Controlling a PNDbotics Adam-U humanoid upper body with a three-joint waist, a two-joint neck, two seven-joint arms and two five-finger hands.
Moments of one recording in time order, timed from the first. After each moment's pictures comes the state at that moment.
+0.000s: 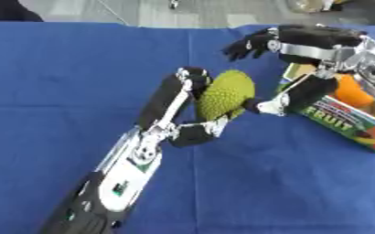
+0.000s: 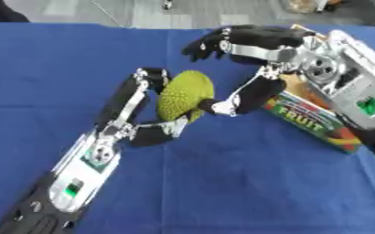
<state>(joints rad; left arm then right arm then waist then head) -0.77 -0.08 -0.53 -1.34 -0.56 -0.15 0.12 -0.59 -0.91 0.32 -1.99 0.29 0.09 0.57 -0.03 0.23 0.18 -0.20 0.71</state>
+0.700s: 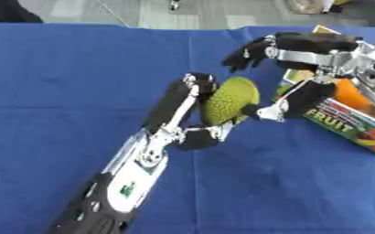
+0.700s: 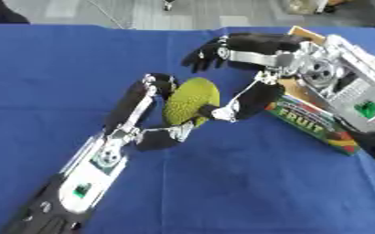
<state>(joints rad) -0.78 -0.10 -0.53 -1.30 -0.59 -0.17 0.12 -0.59 -0.91 0.33 -1.99 0.29 0.09 0.61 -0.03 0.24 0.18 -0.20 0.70</state>
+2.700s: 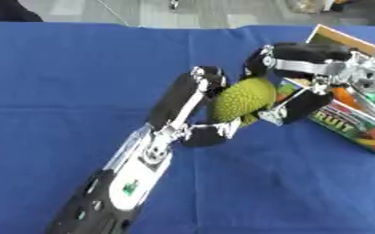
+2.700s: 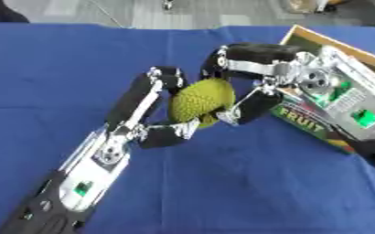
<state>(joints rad) -0.79 -0.09 -0.55 -1.35 -0.61 -0.14 0.13 -0.56 -0.90 0.34 -1.99 0.27 0.12 0.57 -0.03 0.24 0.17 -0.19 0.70</state>
